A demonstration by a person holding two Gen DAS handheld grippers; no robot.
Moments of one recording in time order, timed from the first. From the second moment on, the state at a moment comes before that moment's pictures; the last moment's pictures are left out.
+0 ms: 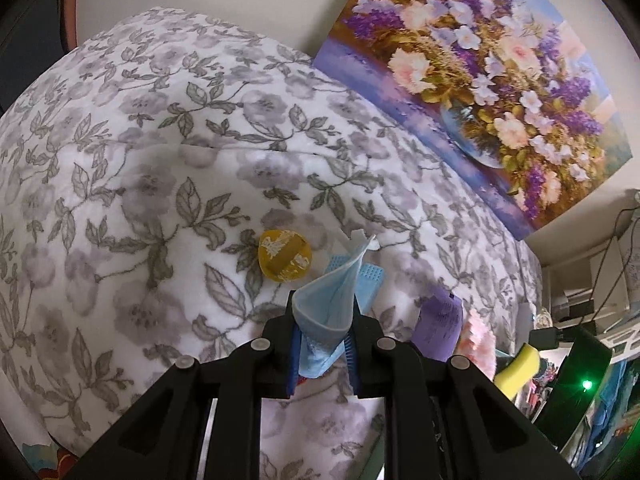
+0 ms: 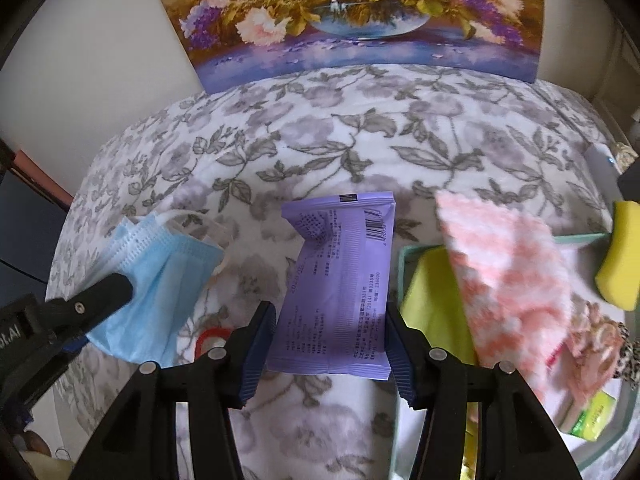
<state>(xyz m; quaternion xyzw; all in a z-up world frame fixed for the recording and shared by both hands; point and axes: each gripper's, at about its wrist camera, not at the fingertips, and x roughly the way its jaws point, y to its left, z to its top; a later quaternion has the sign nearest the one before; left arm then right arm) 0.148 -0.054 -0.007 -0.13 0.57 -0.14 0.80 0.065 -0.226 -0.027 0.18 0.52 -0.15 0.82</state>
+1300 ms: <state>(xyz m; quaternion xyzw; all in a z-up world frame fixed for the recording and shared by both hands) 0.029 -0.153 0.058 -0.05 0.51 -0.32 0.80 -0.107 -0.367 0.028 0.27 0.46 -0.33 0.78</state>
